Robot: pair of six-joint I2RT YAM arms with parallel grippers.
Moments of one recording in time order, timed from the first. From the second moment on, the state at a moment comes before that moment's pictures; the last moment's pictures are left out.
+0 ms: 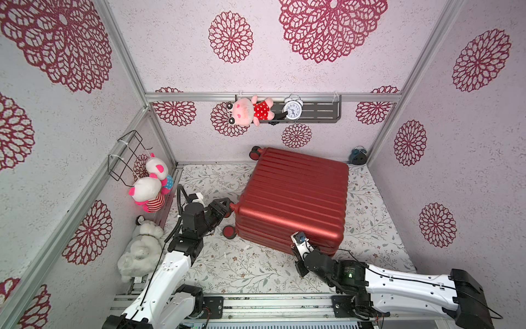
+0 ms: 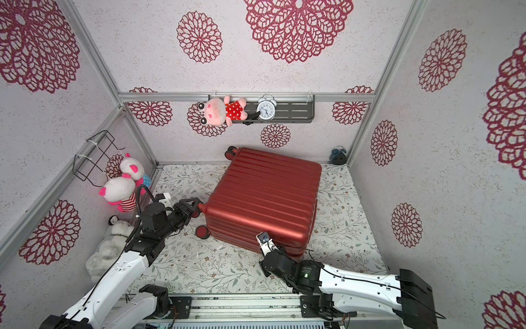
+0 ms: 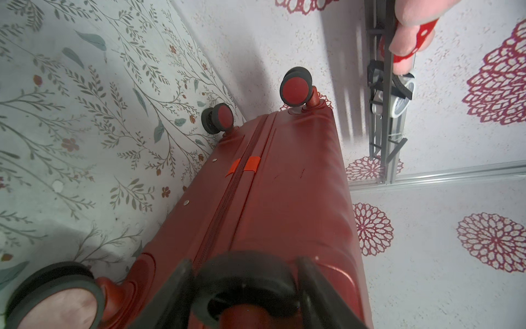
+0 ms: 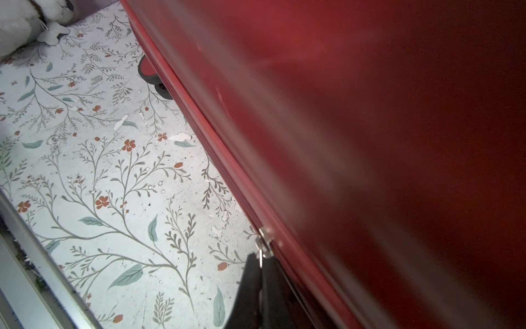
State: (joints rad) left arm -0.25 0.92 0.56 0.01 0.17 -1.08; right arm 1.25 0.93 0.49 -0.25 0.48 0.40
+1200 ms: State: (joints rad) left arm -0.97 1.23 0.76 0.07 -0.33 -0.99; right arm 0.92 0.87 0.33 0.02 0.32 0.32
